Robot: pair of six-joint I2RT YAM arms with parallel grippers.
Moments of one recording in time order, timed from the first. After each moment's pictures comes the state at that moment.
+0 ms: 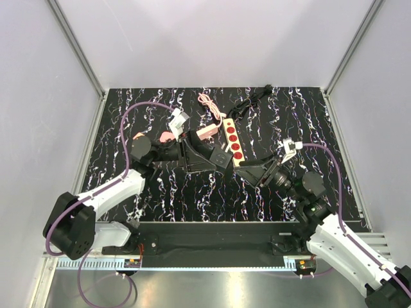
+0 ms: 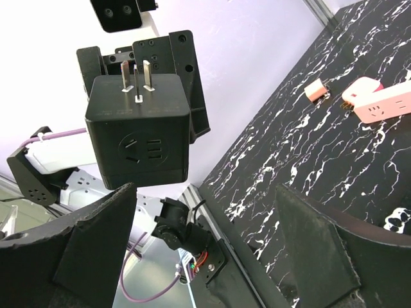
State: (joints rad) left arm -0.56 1.25 0.70 0.98 1.04 -1.08; right arm 0.58 0.58 0.36 0.44 -0.37 0.92
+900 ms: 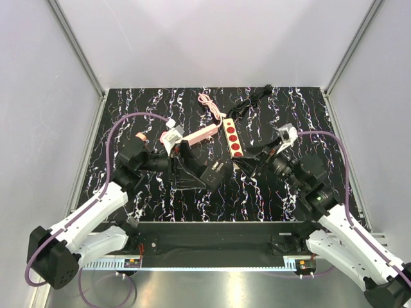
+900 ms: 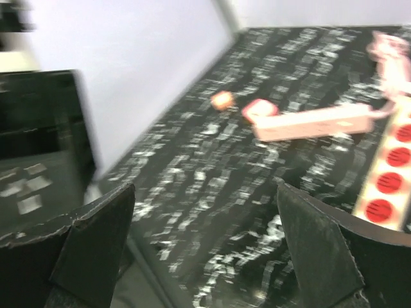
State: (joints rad) left arm -0.57 0.99 0.71 0.45 1.17 -0.77; right arm 0.58 0.69 0.65 0.07 -0.24 0.48
